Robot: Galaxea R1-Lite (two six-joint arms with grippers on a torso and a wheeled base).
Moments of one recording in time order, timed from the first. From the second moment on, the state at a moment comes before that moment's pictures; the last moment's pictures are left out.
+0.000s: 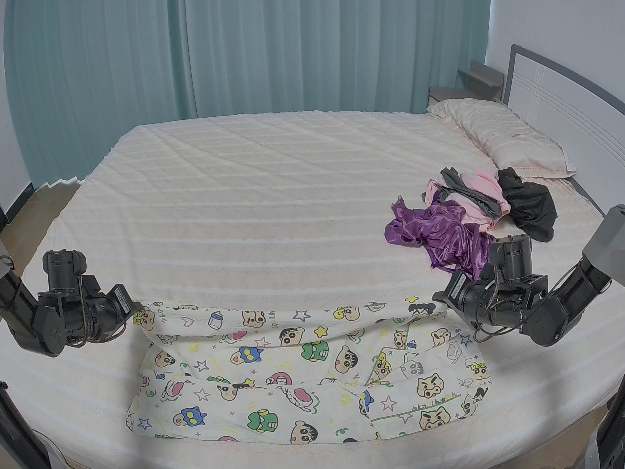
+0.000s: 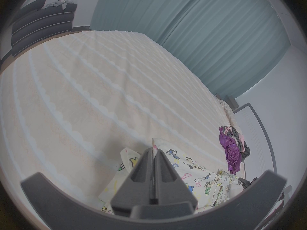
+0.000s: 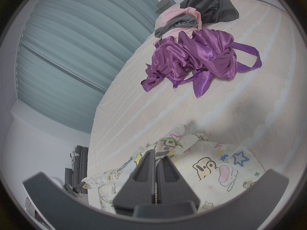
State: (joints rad) left arm 0.15 1.88 -0.52 -0.73 -0.27 -0.58; right arm 0.30 2.04 -0.71 -0.76 0.10 0.88
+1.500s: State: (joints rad) left arm 0.16 1.83 -0.20 -0.73 -0.27 -0.44; right arm 0.36 2.02 -0.32 -1.01 0.00 0.75
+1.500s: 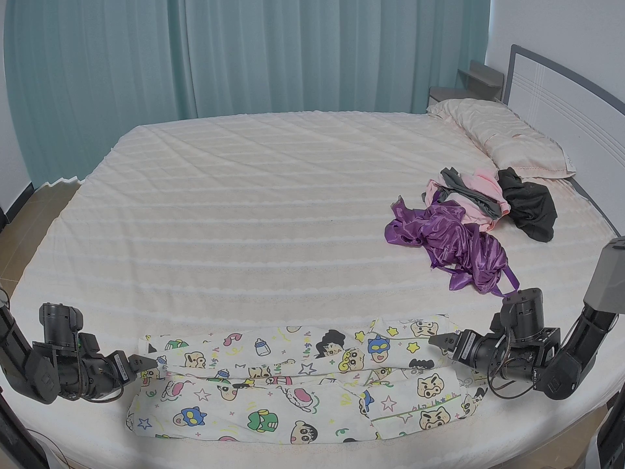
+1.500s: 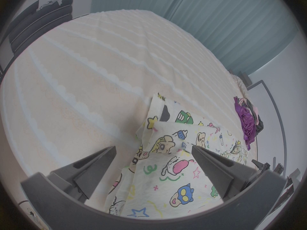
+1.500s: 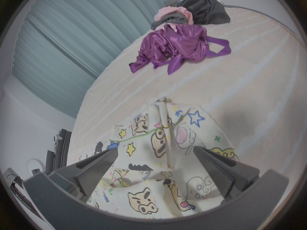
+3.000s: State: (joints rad) left arm 0.03 1.90 -0.48 -0.69 -0.10 -0.55; right arm 0.41 2.14 -0.43 -1.02 0.00 0.84
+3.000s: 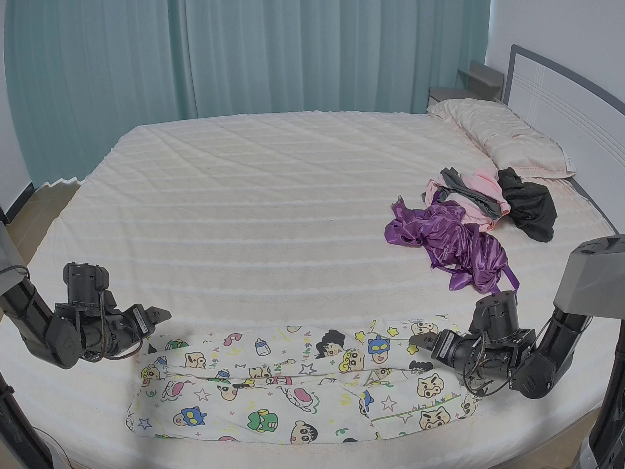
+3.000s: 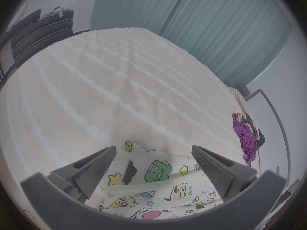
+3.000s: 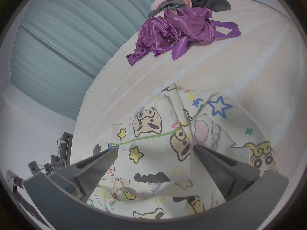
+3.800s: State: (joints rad) left arm 0.02 1.98 -0.49 -0.68 -0.19 -0.52; right arm 0.42 2.15 -0.42 -1.02 0.00 0.84
